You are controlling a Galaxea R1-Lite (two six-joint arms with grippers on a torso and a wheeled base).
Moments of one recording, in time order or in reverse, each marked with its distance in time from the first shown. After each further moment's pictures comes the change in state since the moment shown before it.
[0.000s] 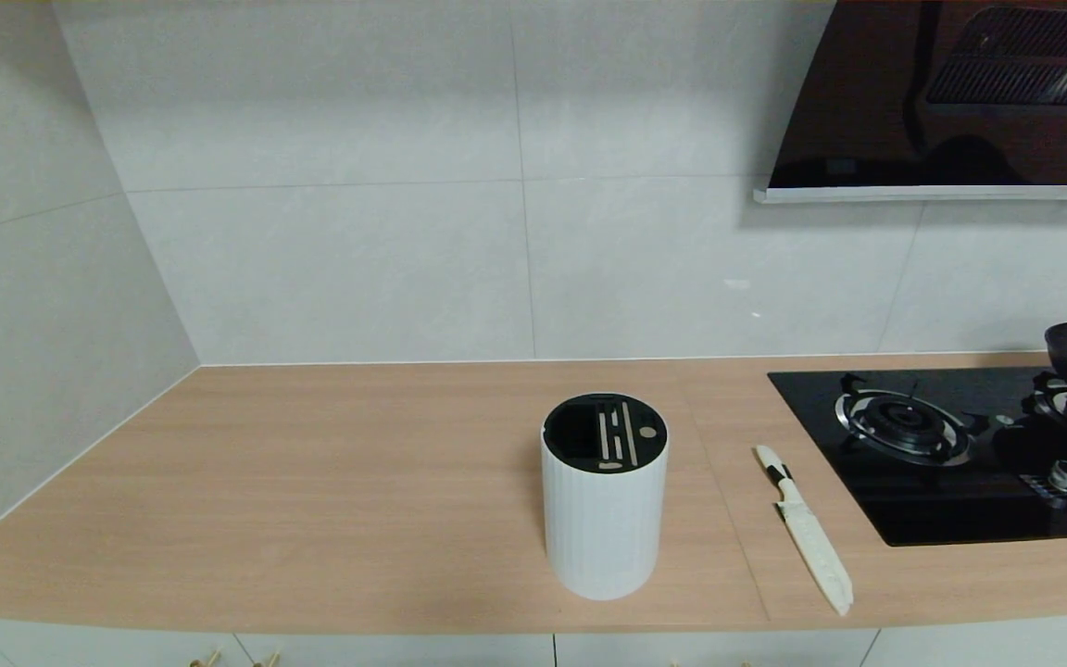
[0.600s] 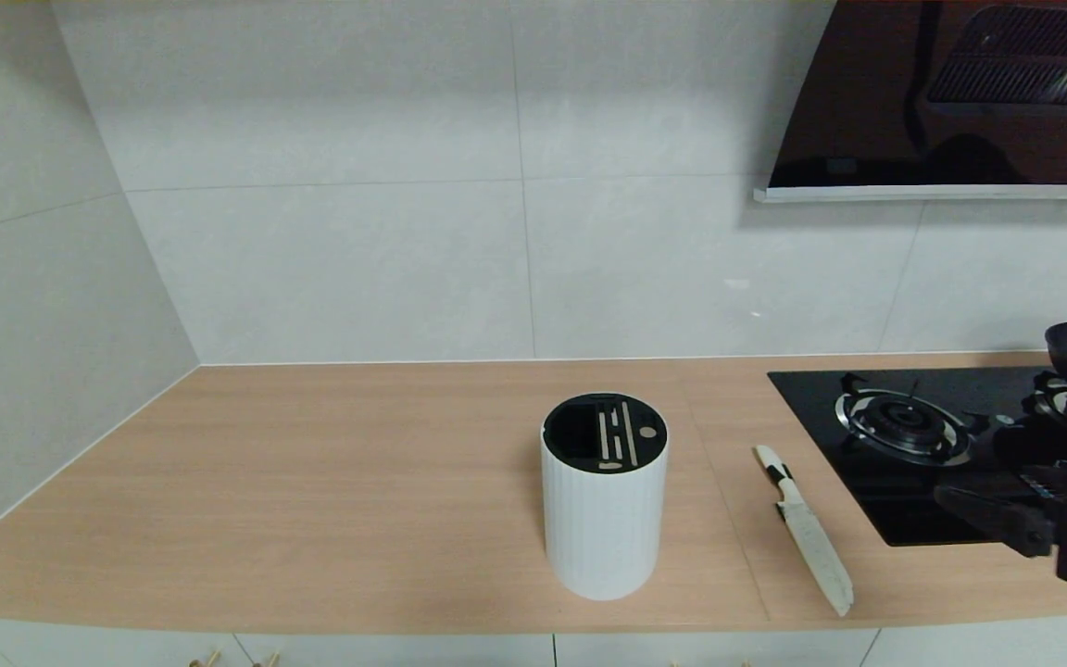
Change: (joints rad) left arm 0.000 0.000 0.000 0.000 0.000 0.000; right arm 0.023 0.875 -0.159 -0.394 0.005 0.010
